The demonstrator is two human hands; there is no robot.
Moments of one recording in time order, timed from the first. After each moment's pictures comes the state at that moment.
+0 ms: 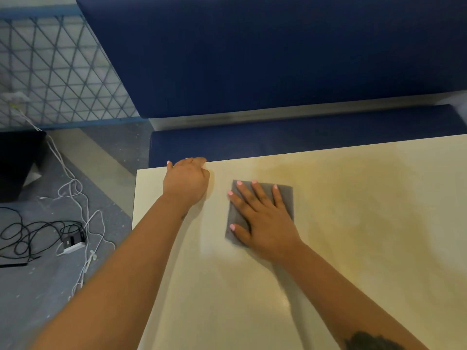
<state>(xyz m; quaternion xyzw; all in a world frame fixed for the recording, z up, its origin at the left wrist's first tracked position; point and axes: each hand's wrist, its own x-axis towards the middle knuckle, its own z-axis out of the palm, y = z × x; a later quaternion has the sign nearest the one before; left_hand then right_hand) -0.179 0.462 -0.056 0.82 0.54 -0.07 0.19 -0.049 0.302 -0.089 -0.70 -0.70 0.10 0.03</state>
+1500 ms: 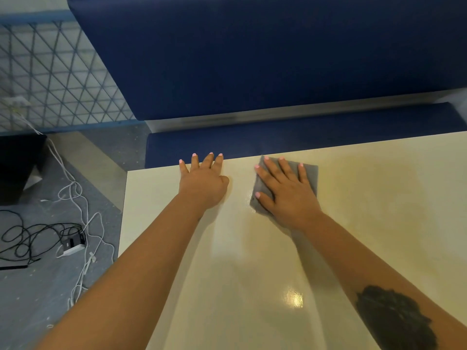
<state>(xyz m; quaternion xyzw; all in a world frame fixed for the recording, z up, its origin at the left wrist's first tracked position) -0.134 0.439 -0.056 0.85 0.48 -0.20 0.11 0.031 0.318 -0.088 -0.75 -0.65 0.09 -0.01</state>
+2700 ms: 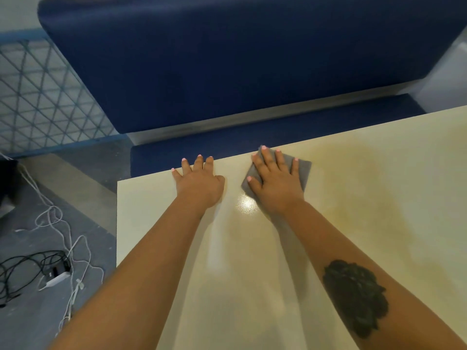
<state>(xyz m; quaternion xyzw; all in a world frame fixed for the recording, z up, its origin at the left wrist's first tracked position) -0.130 0.435 -0.058 0.84 0.50 -0.17 0.14 0.012 0.328 -0.085 -0.84 -0.54 0.09 0.00</state>
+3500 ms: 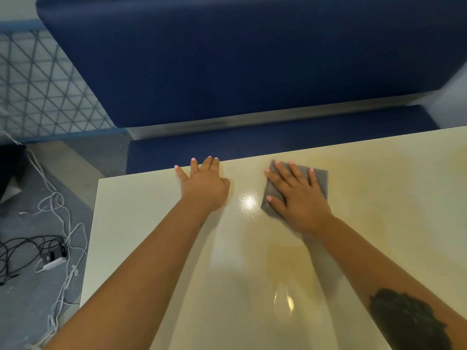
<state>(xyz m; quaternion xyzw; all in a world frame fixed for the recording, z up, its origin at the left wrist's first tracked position) -0.082 0.411 -0.055 0.84 0.50 -0.16 0.12 0.093 0.275 -0.087 -0.78 -0.62 0.08 0.00</state>
